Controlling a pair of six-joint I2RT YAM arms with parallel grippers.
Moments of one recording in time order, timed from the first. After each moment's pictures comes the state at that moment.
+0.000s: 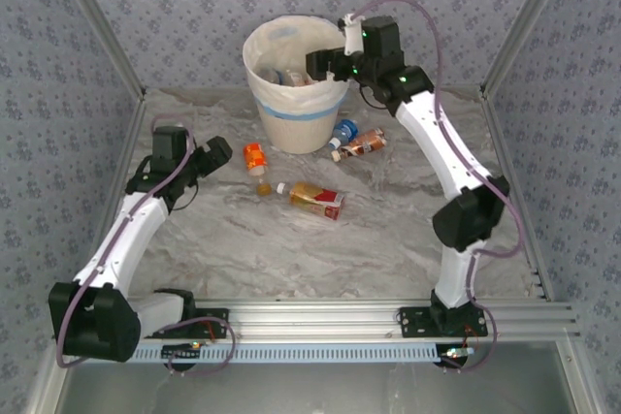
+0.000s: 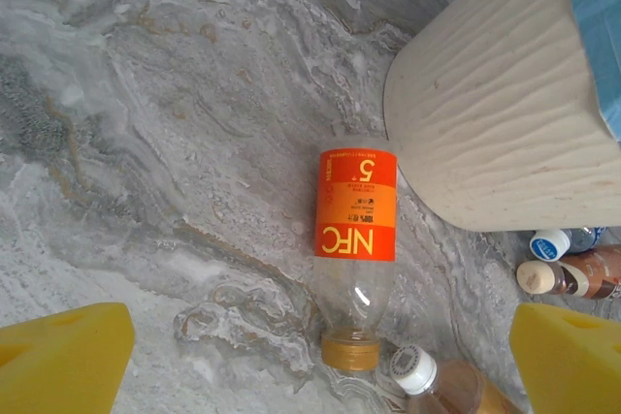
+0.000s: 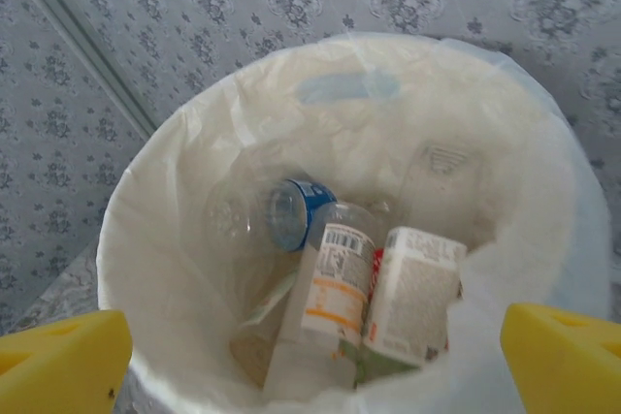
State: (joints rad) left arm -0.15 1.16 0.93 -0.47 0.06 -0.66; right arm 0.44 1.86 2.04 -0.54 -0.16 0.17
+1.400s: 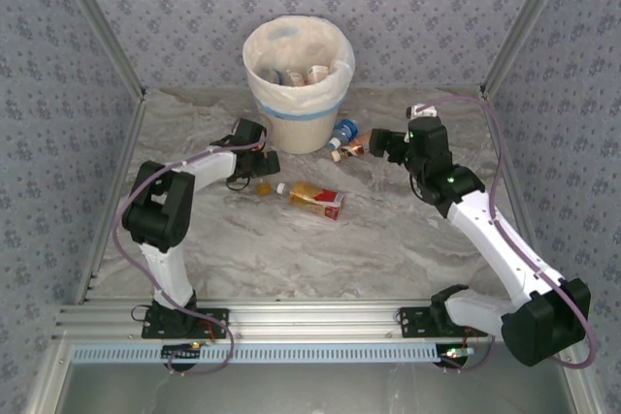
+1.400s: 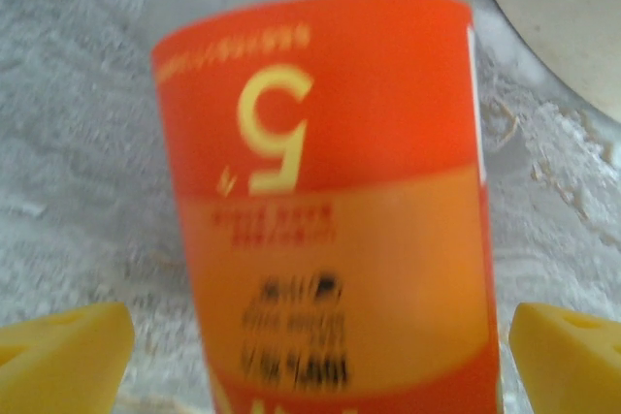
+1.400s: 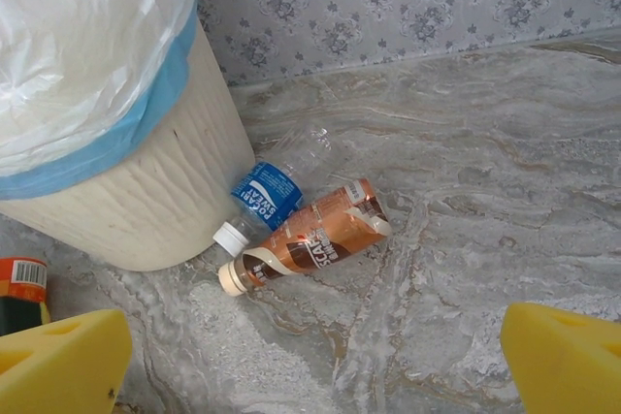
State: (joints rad) left arm -0.39 1.91 1.22 -0.39 -0.12 -0.53; right arm 0.39 1.14 1.02 -0.37 0.23 0.34
